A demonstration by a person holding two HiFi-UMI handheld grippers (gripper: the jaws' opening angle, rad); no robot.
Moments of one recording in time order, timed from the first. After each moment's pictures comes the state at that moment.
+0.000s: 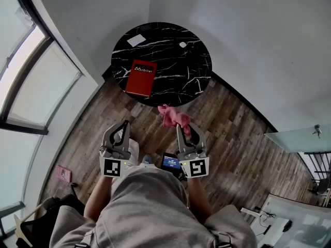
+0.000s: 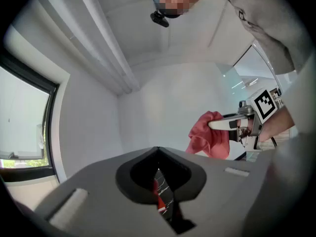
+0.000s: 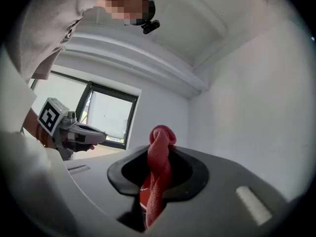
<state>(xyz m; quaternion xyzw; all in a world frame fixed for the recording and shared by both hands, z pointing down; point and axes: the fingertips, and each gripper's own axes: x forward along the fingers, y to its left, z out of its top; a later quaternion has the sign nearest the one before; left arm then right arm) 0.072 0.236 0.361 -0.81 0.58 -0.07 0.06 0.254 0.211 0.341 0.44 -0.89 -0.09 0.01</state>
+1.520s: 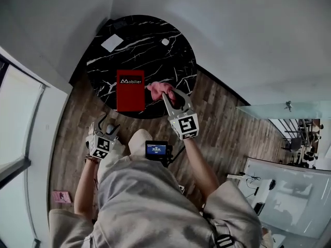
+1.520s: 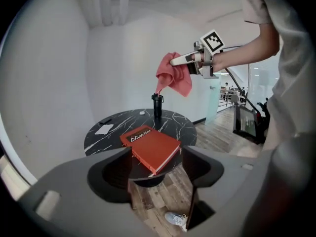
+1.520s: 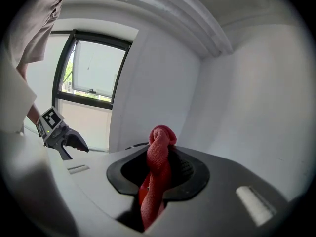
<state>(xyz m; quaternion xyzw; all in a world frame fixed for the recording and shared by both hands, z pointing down) -0.073 0.043 0.614 -0.89 0.36 -0.27 -0.07 0.116 -0.055 0.422 0.47 -0.85 -0.04 0.22</state>
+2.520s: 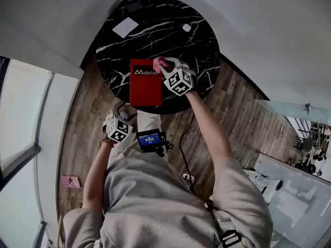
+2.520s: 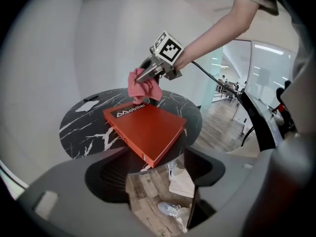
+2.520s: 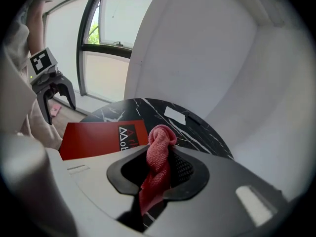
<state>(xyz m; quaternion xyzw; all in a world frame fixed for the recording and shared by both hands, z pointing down) -0.032 0.012 0.727 -0.88 0.30 -0.34 -0.13 0.091 -0.199 0.650 0.29 -0.84 -0.07 0.46</state>
